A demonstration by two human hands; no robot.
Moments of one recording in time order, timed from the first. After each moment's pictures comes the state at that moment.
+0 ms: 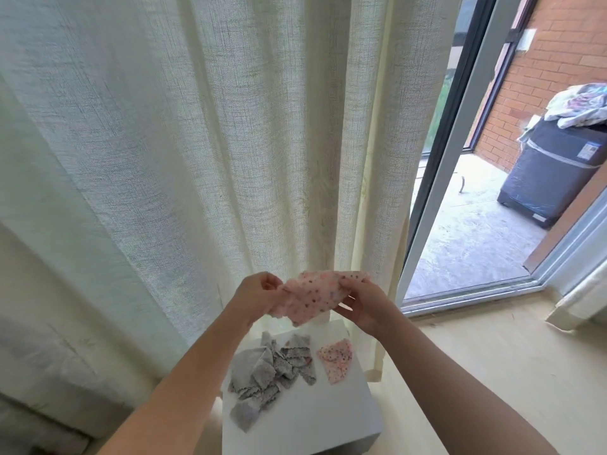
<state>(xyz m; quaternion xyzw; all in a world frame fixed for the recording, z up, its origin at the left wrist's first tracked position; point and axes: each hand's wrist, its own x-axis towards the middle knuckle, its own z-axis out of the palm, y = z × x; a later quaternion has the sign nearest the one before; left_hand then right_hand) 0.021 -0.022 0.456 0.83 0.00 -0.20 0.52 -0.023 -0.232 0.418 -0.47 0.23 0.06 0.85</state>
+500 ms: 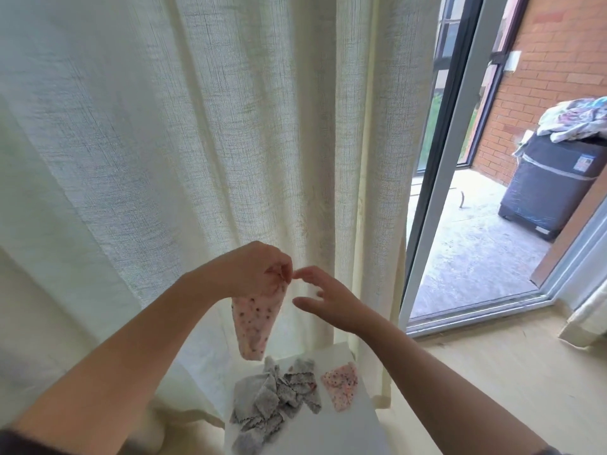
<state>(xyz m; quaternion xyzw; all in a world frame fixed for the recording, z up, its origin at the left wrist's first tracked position) 0.053 -0.023 0.565 0.91 -0.39 -0.09 0.12 -0.004 -0.206 0.460 -0.85 -0.10 0.00 0.52</state>
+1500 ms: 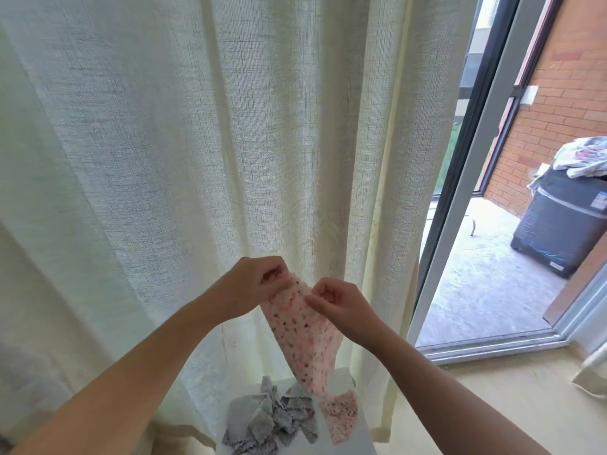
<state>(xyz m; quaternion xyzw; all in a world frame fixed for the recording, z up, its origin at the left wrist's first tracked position) 0.058 -0.004 0.544 0.88 -0.33 0.01 0.35 0.011 -0.213 0.478 -0.80 -0.13 -0.07 0.58</state>
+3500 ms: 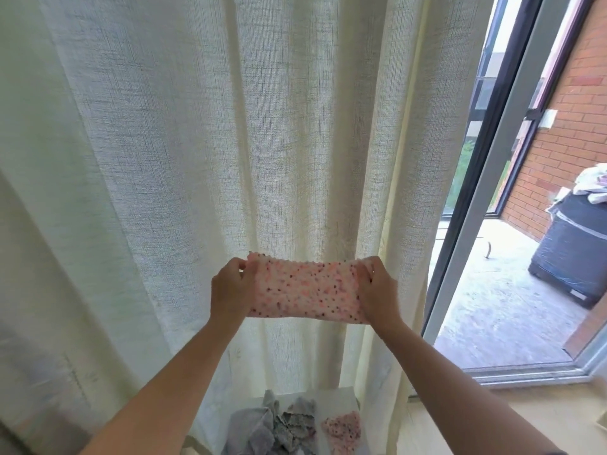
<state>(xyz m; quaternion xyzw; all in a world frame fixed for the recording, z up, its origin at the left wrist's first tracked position) 0.072 -0.007 0.516 0.86 0.01 0.22 0.46 0.051 -0.246 0.489 -0.82 0.10 -0.27 0.49</state>
